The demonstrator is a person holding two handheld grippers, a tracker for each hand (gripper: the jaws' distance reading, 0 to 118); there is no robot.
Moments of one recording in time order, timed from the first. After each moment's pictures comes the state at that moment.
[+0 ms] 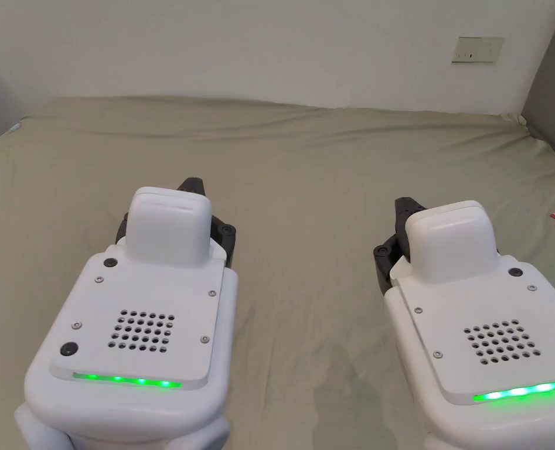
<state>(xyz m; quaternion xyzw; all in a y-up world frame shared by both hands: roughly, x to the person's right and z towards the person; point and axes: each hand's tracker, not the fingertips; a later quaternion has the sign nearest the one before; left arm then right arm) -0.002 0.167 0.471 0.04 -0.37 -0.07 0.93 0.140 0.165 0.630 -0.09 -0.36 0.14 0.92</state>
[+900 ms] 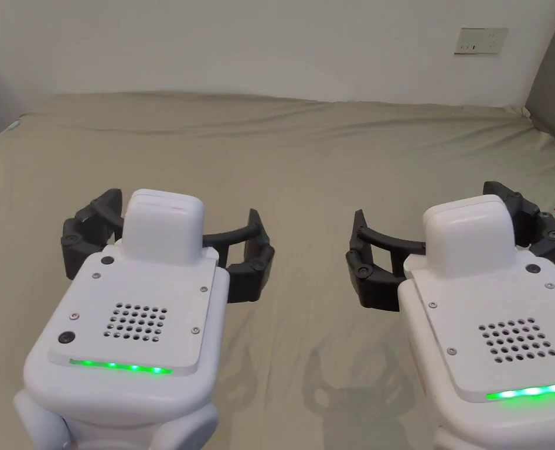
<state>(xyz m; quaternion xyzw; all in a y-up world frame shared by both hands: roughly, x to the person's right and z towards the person) 0.005 0.158 0.458 0.01 -0.36 -0.09 0.93 0.156 0.163 0.631 -0.06 -0.38 0.14 0.91</state>
